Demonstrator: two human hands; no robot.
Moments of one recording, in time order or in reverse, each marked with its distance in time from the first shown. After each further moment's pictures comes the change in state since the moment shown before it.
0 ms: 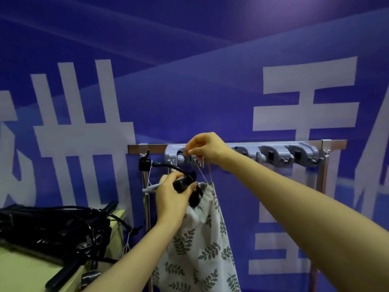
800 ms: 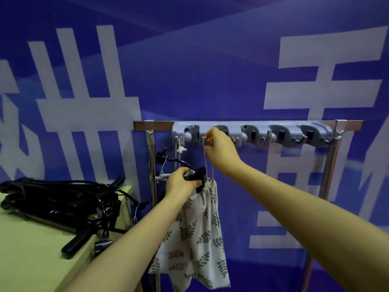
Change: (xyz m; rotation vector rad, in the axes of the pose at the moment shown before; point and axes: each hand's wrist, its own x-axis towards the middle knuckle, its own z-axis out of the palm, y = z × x) left_hand -0.002 -0.025 0.003 0.065 -0.307 -0.399; right_hand -0.024 0.040 0.044 -0.308 0.219 0.004
